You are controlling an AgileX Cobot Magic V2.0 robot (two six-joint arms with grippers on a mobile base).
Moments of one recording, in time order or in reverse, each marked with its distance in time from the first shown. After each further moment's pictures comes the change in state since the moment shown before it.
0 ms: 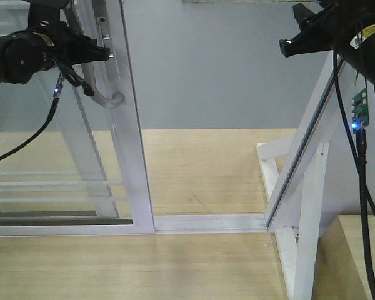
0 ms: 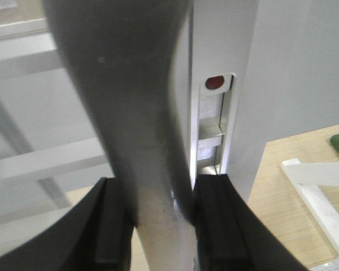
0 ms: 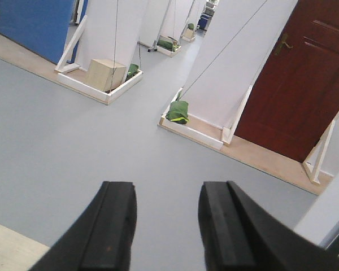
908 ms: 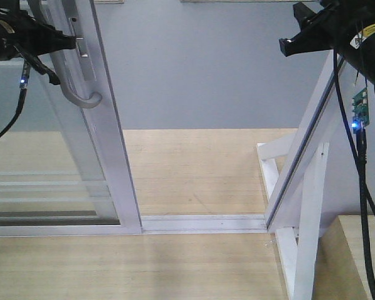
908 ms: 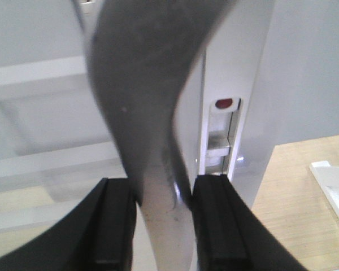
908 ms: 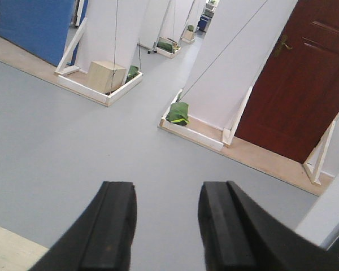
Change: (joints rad) left arm 0.119 -0.077 0.001 0.008 0.096 0.000; right arm 0.000 0.000 0.000 0.000 -0.004 0.005
